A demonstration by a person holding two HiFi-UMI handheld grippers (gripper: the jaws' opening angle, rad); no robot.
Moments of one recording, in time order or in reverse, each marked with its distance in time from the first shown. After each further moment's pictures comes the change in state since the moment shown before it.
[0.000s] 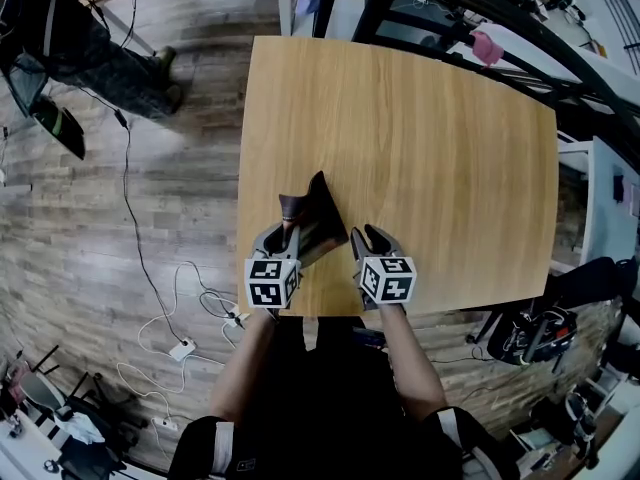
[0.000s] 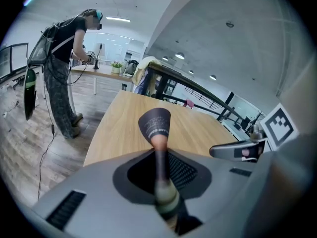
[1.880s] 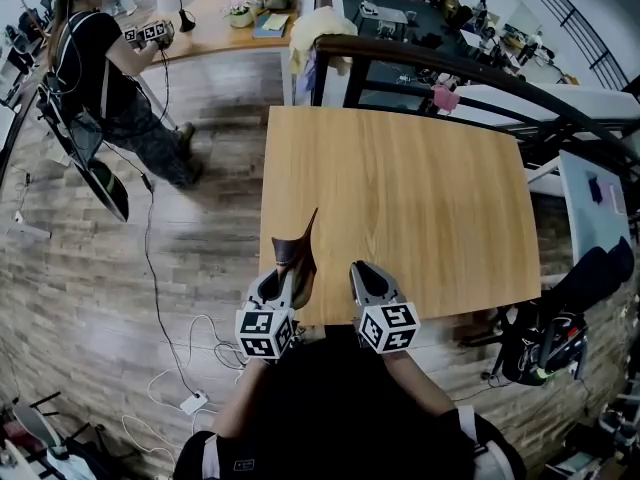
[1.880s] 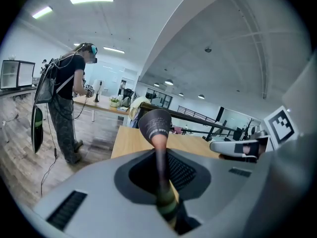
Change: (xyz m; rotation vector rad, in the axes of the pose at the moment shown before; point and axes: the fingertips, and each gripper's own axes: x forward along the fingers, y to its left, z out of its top) left arm -0.201 -0.052 0.044 0.087 -0.299 -0.044; right arm -0.184 0.127 0.044 -0.086 -0.413 0.088
